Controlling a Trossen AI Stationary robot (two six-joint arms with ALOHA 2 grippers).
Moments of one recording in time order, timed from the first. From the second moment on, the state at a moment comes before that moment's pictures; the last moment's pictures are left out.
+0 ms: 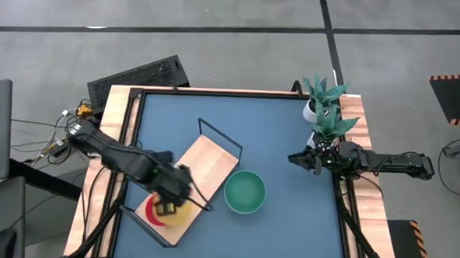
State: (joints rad) left arm -0.48 1.61 1.74 -1.56 -0.11 -0.71; right arm -0.02 0.09 0.01 0.01 0.00 0.91
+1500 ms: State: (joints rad) left arm -0.66 1.22 0.99 -1.07 -0.12 -1.20; right arm -0.02 0.09 0.01 0.01 0.00 0.93
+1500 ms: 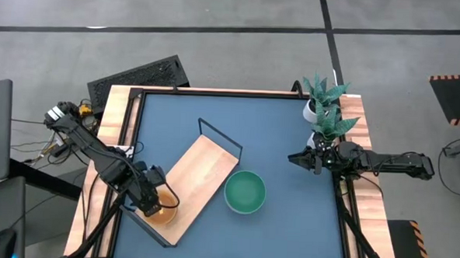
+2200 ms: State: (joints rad) left arm -0.52 1.22 1.21 -0.95 -0.30 -1.18; right arm -0.02 0.09 0.01 0.01 0.02 0.86
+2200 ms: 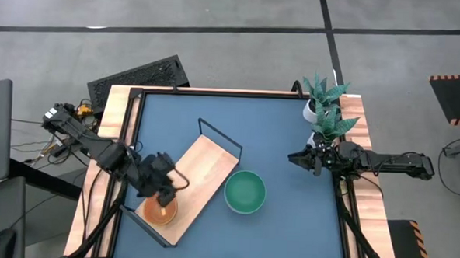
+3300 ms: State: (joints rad) left arm -0.17 1.71 1.22 -0.19 -0.43 -0.55; right arm -0.02 0.09 0.01 0.01 0.03 0.87
